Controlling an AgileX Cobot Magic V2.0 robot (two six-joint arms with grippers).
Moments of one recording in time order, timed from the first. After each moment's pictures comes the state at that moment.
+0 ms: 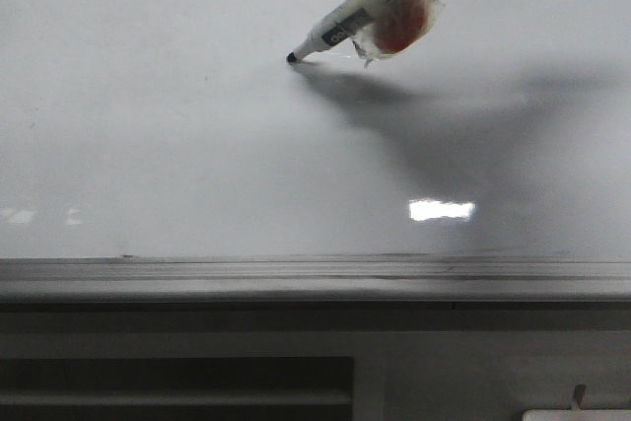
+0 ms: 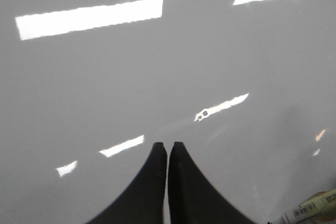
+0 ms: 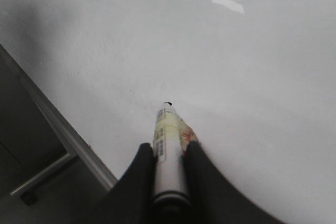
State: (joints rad) left arm -0.53 0.63 -0.68 -0.72 0.12 0.79; right arm 0.65 0.94 -0.63 0.78 0.17 -0.80
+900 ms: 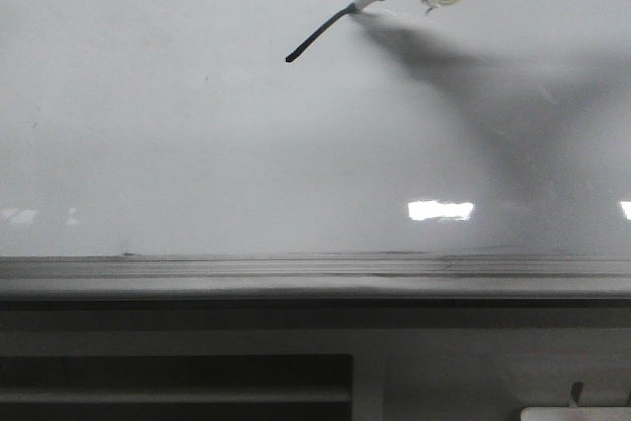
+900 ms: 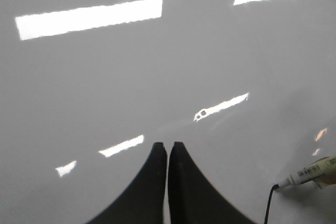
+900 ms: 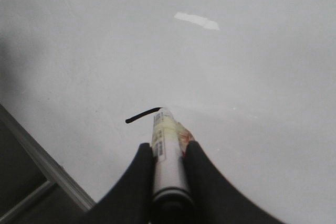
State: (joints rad) left arm -0.53 0.63 -0.68 -0.72 0.12 0.79; right arm 0.51 0.87 -0.63 0.78 0.22 -0.80
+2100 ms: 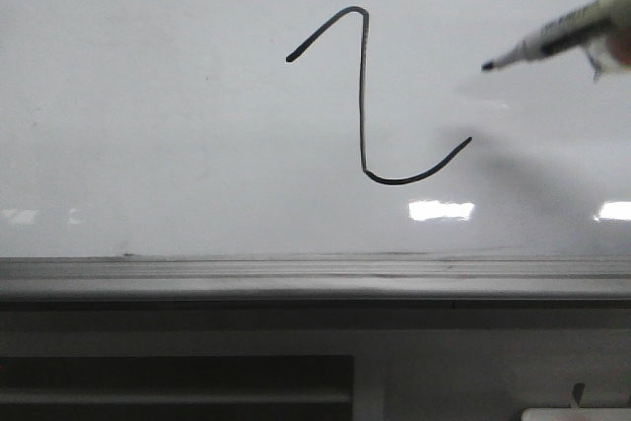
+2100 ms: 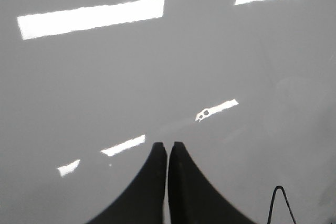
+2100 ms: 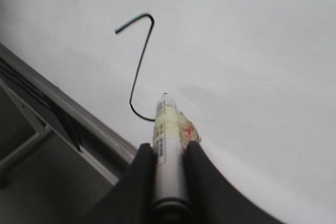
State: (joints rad) left arm -0.53 0.63 -0.68 -0.72 0.12 0.79; right arm 0.41 0.56 -0.59 0.42 0.56 -0.47
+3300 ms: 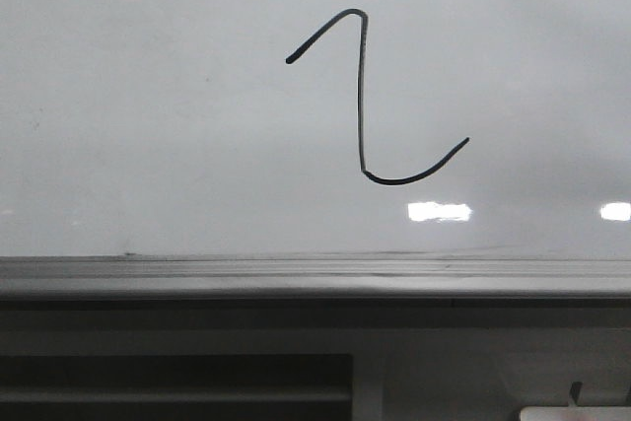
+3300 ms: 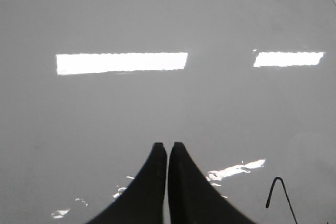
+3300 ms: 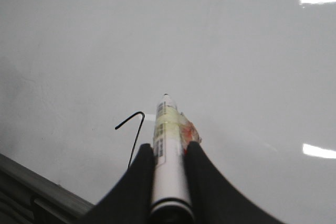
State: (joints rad) left arm -0.53 0.11 -0.29 -0.81 -0.01 0.79; right arm 0.41 0.02 -0.27 0.52 0.28 -0.46
